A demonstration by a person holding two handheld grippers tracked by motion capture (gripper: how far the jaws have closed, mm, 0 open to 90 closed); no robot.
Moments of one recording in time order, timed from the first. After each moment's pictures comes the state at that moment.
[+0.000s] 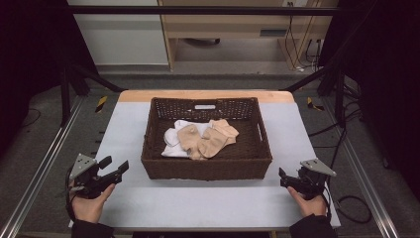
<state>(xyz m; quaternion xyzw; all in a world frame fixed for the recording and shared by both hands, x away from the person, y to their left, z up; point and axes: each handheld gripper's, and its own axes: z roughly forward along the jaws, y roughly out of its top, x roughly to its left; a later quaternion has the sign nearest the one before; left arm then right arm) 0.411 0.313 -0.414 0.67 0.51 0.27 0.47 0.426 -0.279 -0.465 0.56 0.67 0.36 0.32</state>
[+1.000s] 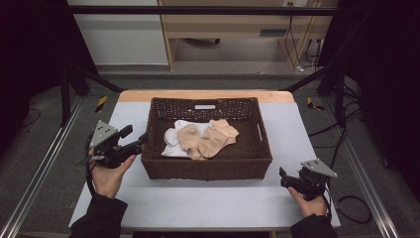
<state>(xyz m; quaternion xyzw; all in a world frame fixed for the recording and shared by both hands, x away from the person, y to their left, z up) 0.454 0.247 -0.344 0.68 0.45 0.29 0.51 0.422 -0.278 -0.461 0.56 0.67 0.36 0.33</state>
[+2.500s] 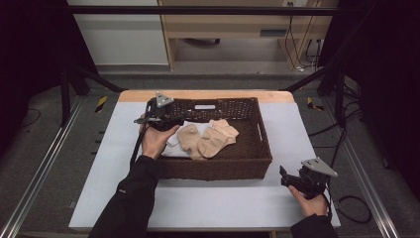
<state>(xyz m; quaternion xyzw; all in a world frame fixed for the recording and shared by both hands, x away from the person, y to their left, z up) 0.576 0.152 -0.365 0.75 0.43 0.27 0.41 0.425 -0.279 -0.460 0.55 0.67 0.36 0.34</state>
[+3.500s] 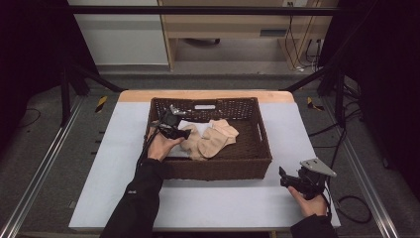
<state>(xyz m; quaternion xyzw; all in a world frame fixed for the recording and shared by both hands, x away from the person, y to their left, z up) 0.593 0.139 -0.418 0.83 0.43 0.20 0.31 0.425 -0.278 -0.462 0.54 0.68 0.36 0.34</state>
